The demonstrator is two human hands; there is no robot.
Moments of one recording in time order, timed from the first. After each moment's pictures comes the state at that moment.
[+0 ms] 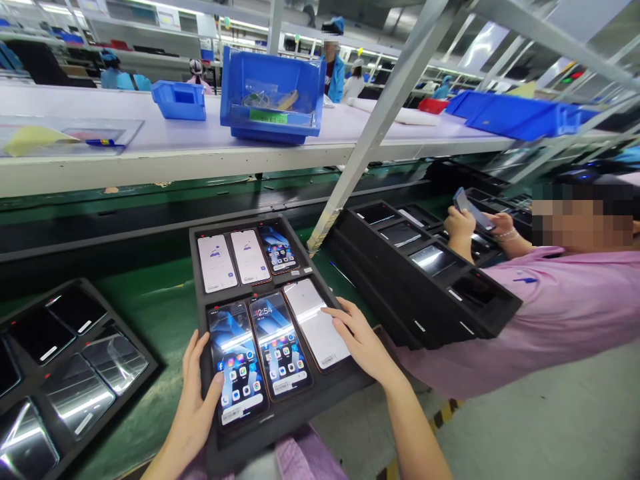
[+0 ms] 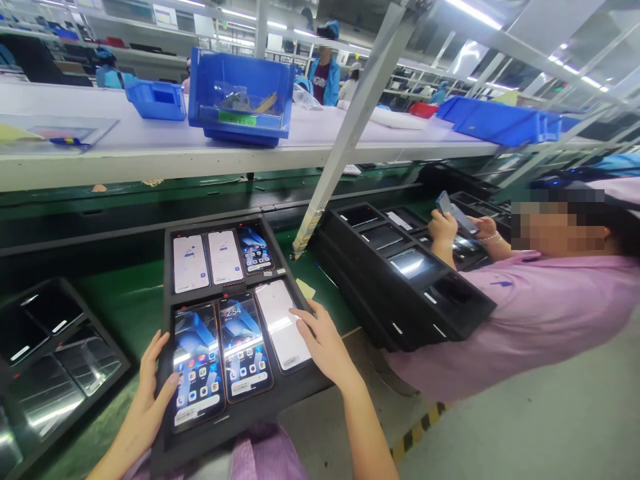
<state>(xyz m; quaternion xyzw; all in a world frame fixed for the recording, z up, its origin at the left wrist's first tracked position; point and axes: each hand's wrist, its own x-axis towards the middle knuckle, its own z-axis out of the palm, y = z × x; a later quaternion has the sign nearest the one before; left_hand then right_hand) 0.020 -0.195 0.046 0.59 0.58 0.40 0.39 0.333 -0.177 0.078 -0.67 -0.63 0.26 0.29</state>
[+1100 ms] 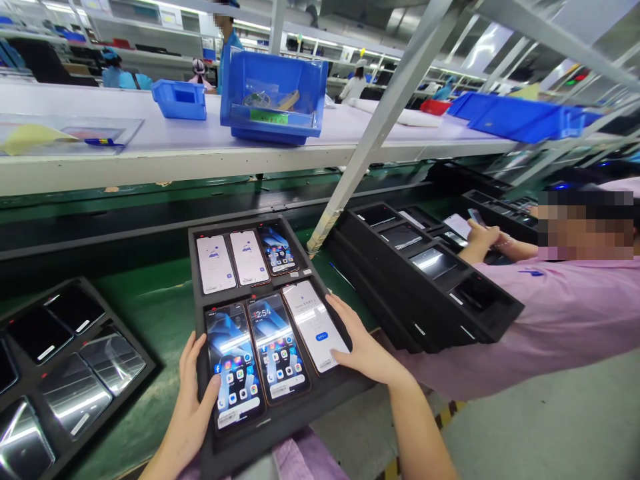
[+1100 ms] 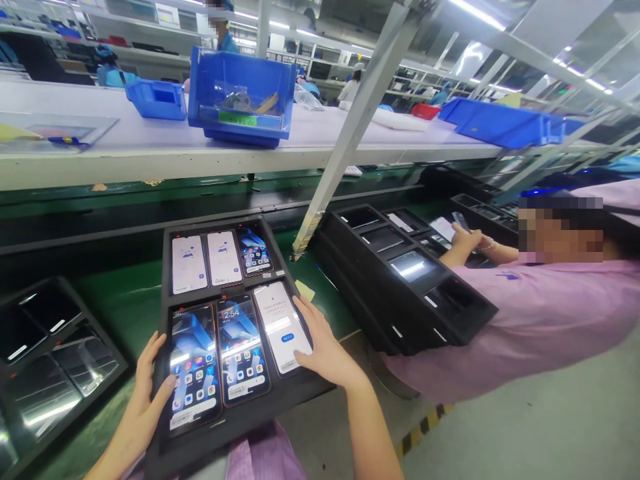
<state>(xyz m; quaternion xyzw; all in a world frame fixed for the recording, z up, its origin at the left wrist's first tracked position) 0.021 -0.195 0.049 0.58 0.59 0.40 0.39 0.344 -0.177 0.086 -0.61 -0.69 0.30 0.24</state>
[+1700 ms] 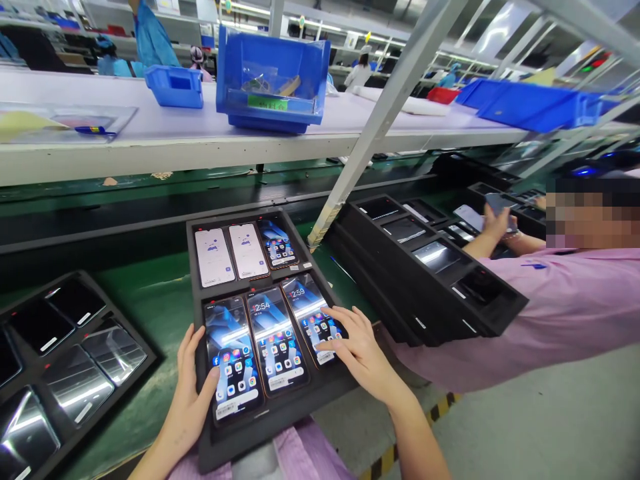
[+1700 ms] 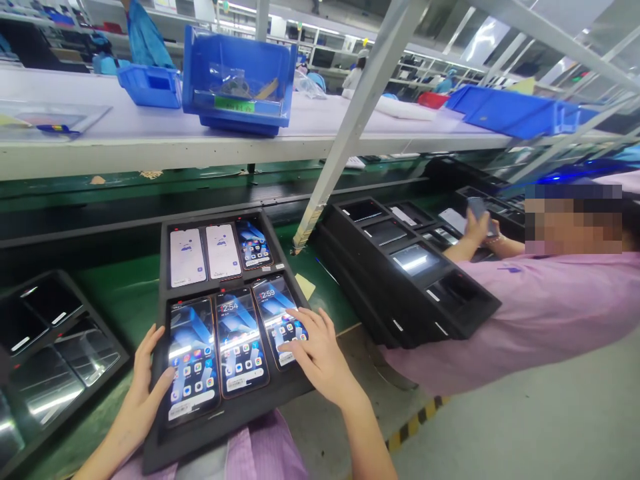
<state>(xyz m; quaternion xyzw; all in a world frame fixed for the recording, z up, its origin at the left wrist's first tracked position) 0.020 -0.194 0.054 0.58 0.59 0.40 0.39 0.327 -0.198 0.094 -0.58 -0.78 0.14 0.21</state>
